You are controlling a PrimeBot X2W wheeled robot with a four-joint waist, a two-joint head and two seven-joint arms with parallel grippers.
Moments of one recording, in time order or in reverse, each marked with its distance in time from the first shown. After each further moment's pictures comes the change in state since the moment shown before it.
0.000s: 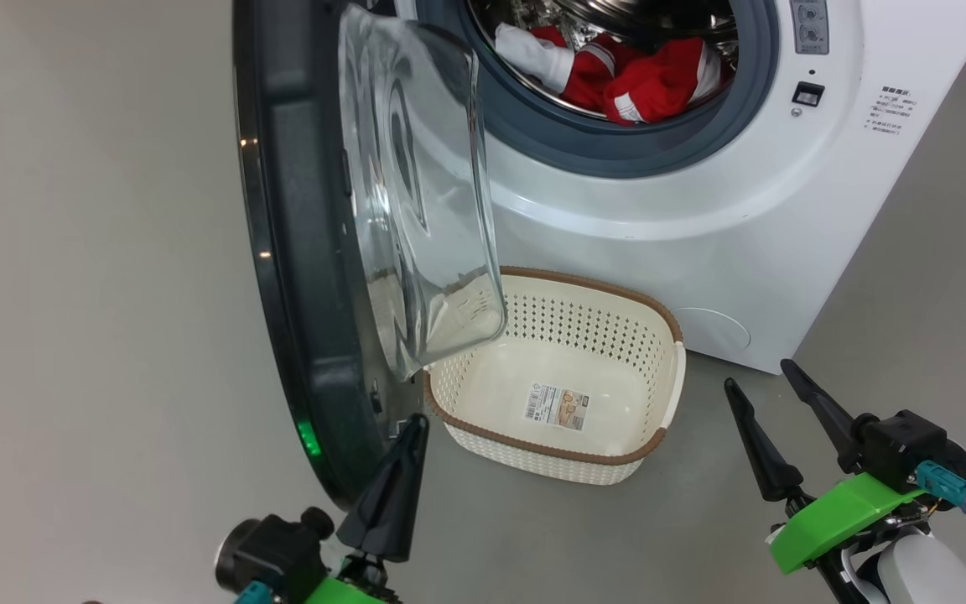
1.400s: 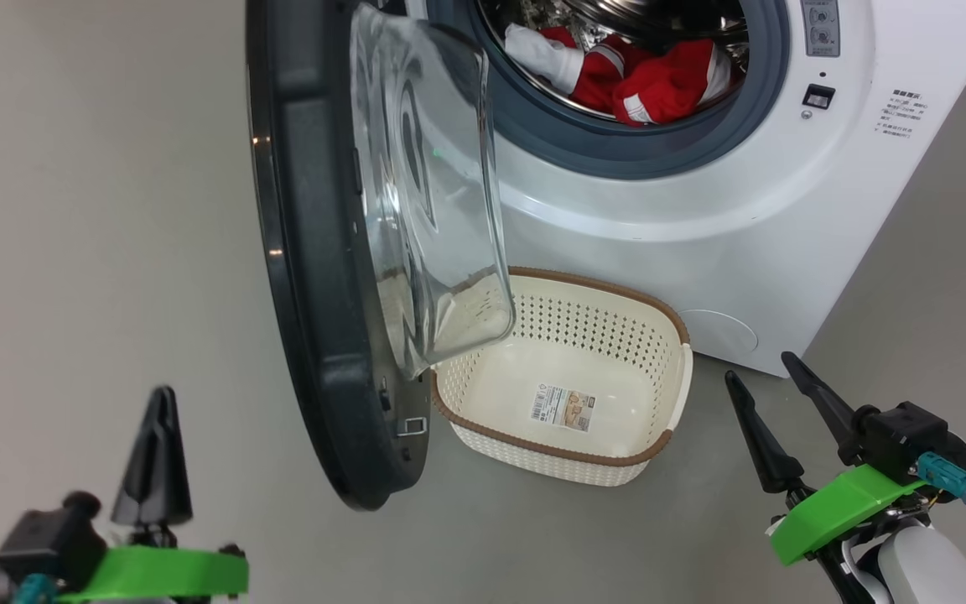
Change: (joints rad) left arm 0.008 -0.007 0.465 0.105 0.098 -0.029 0.002; right arm -0.019 -0.002 0.004 0.014 0.010 0.000 0.000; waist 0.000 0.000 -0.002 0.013
